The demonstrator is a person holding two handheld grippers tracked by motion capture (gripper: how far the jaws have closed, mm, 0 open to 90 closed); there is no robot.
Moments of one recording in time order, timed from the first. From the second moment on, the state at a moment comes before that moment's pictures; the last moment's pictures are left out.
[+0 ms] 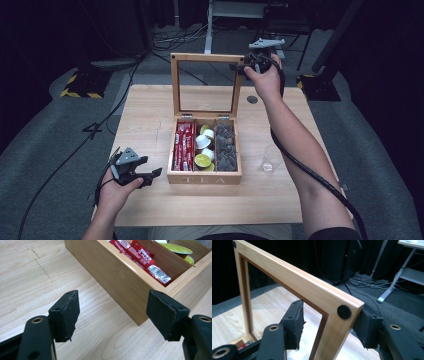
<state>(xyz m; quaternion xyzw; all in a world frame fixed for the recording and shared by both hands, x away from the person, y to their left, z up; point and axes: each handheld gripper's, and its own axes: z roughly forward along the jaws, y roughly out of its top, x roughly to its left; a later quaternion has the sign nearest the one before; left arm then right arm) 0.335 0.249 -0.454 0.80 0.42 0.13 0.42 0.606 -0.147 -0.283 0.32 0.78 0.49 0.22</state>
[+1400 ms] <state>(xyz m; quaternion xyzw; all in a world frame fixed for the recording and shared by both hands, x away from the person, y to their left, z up) 0.323 0.247 -0.453 0.79 0.41 0.14 0.43 0.584 -0.173 -0.281 0.30 0.79 0.49 0.21</state>
